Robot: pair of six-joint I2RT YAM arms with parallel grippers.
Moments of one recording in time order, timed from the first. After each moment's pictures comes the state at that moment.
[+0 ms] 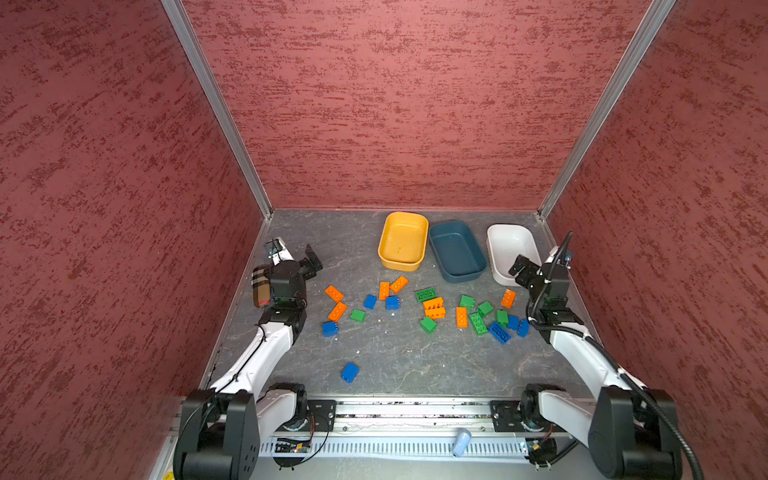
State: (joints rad) left arm -0.05 1.05 0.56 0.23 -0.35 -0.41; right arm -0.06 1.10 0.53 0.06 0.22 0.54
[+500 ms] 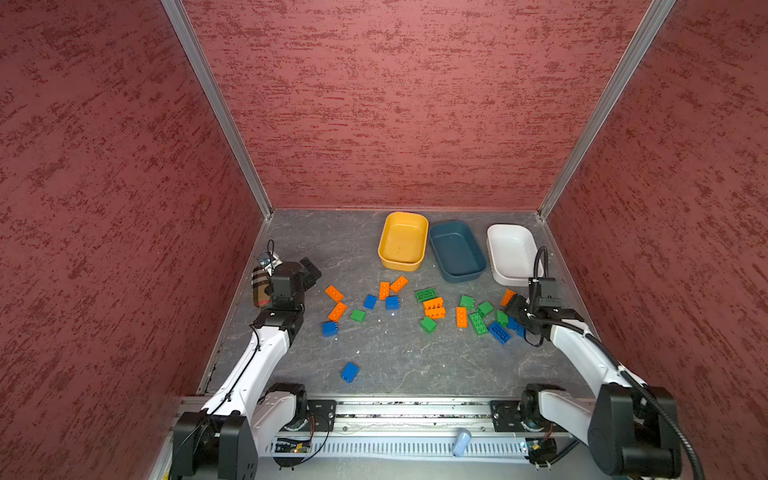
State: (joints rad) left arm -0.06 1.00 0.59 -0.07 -0.32 -0.63; right arm -0.06 1.14 0.59 -0.48 -0.04 0.59
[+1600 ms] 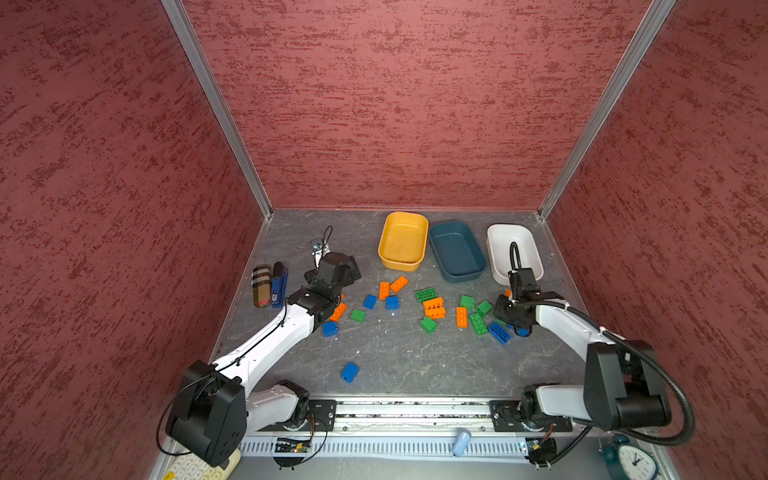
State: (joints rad) left arm -0.45 1.21 0.78 -0.18 -0.48 -0.58; right arm 0.06 1.27 0.67 -0.53 0.02 0.51
